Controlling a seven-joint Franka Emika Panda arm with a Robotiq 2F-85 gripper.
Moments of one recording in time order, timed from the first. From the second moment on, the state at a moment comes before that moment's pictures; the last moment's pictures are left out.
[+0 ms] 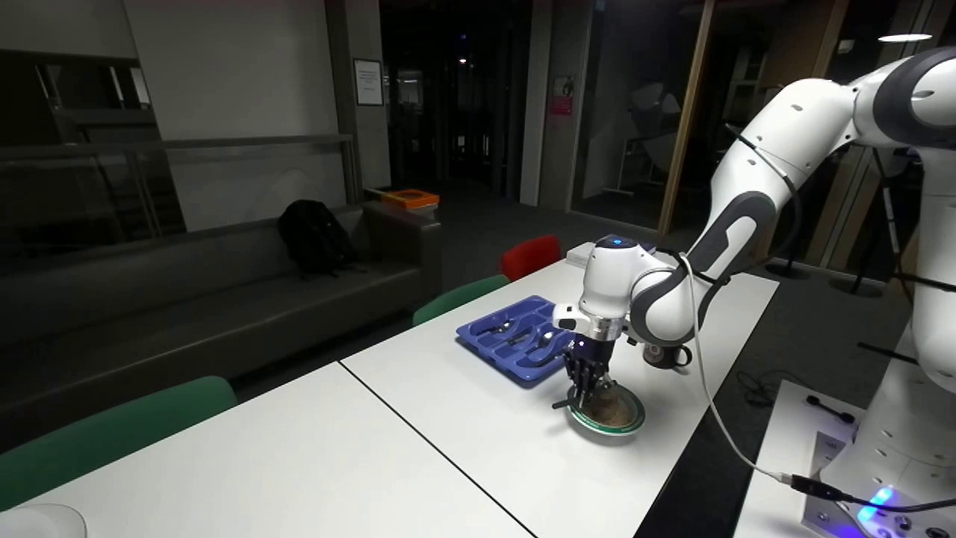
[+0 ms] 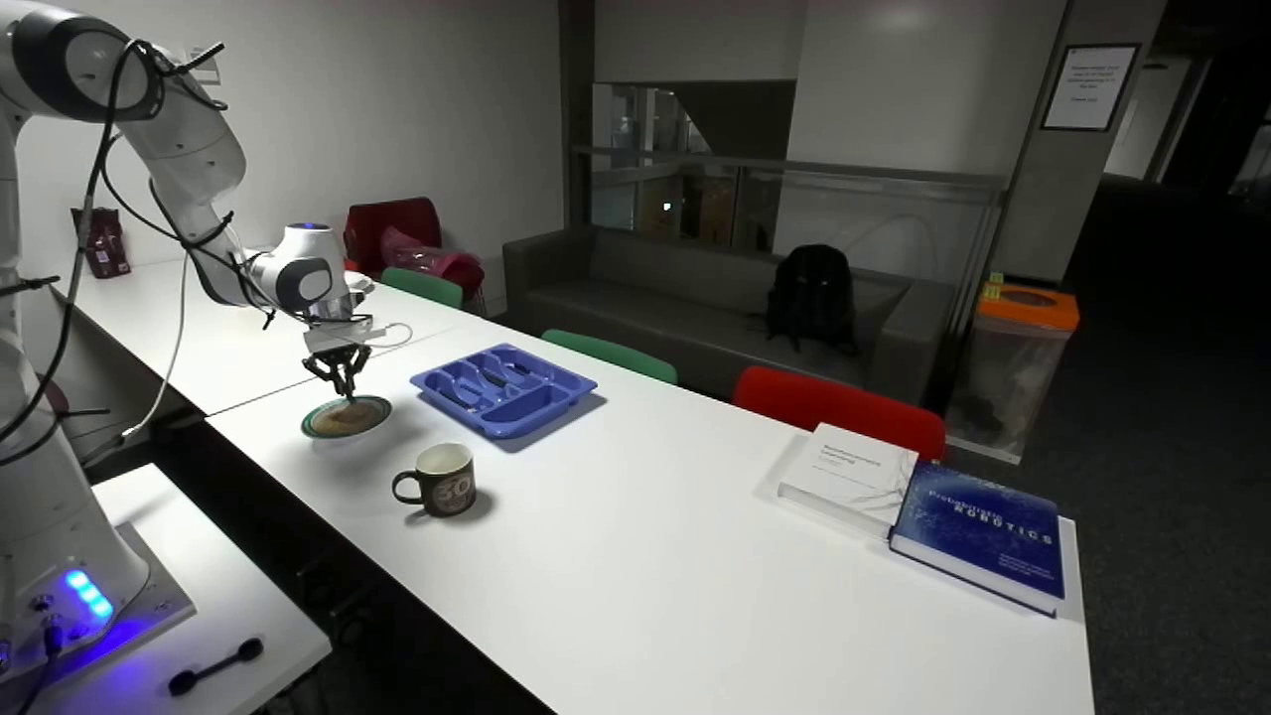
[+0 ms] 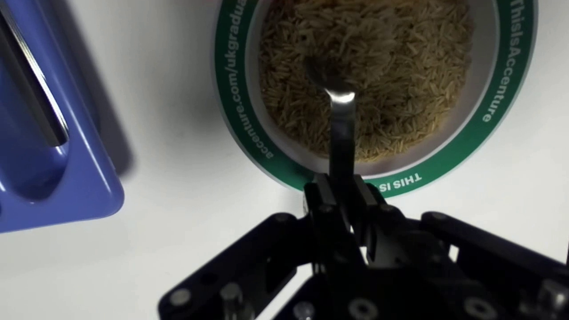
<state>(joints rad) -0.08 0.27 0.41 -2.45 -0.15 2.77 -0.87</state>
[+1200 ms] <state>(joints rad) -0.01 0.22 0.35 -2.45 -0.15 2.79 -0.87</state>
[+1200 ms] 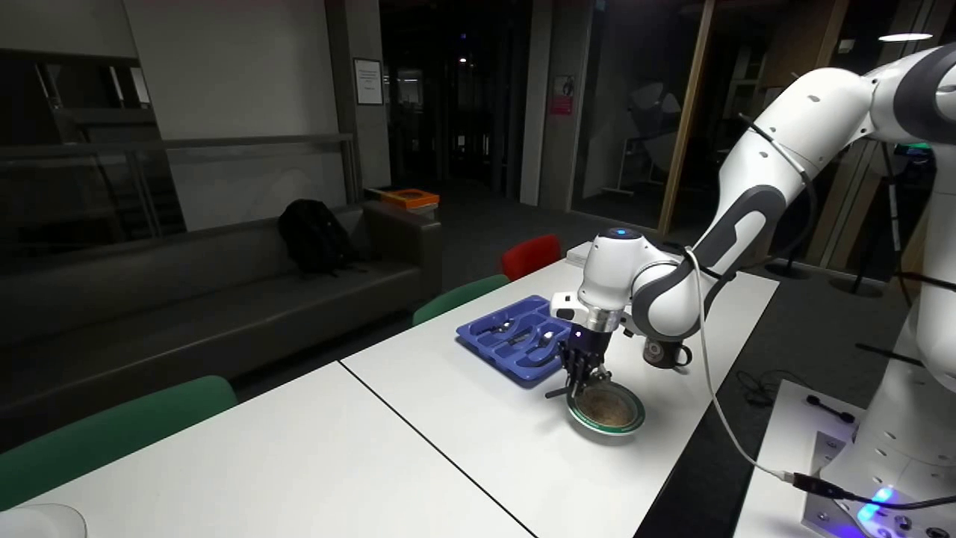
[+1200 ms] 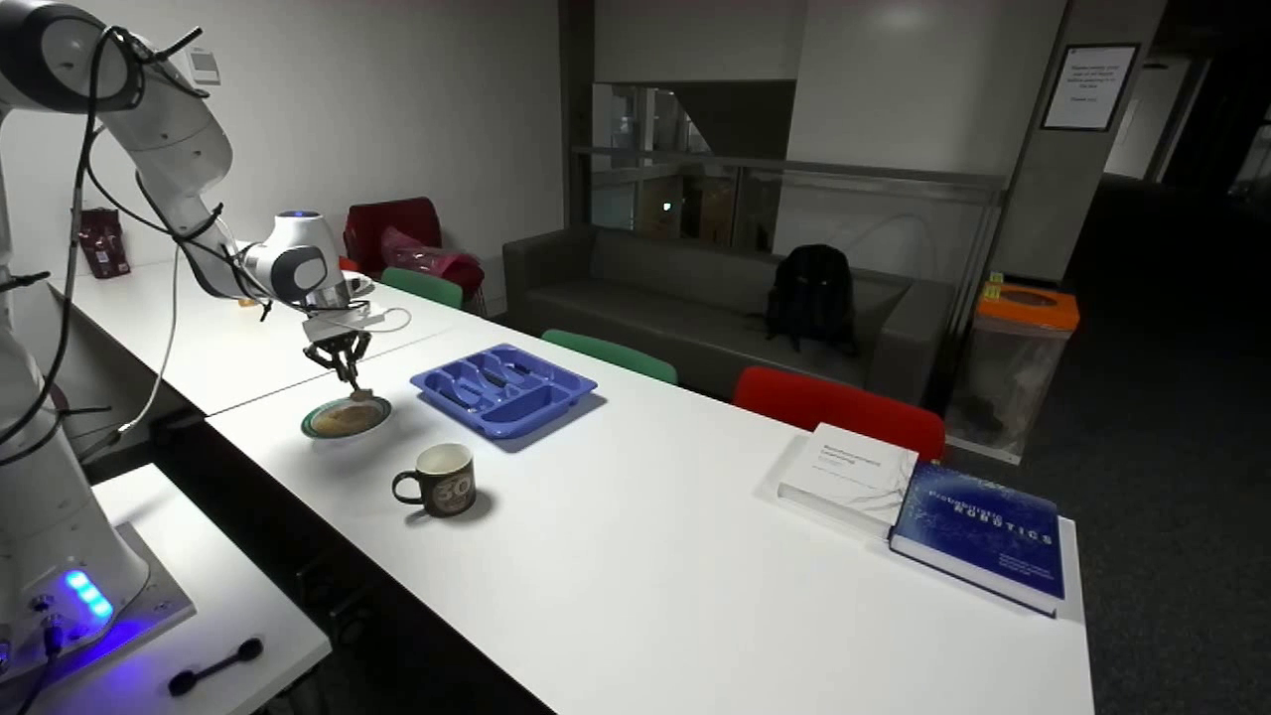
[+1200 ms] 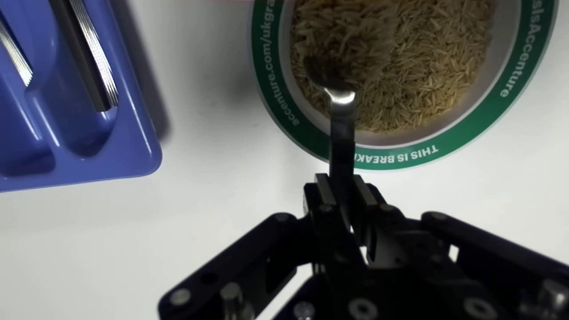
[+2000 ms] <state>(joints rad) 0.03 0.16 0.35 -2.47 -0.06 2.76 -0.86</state>
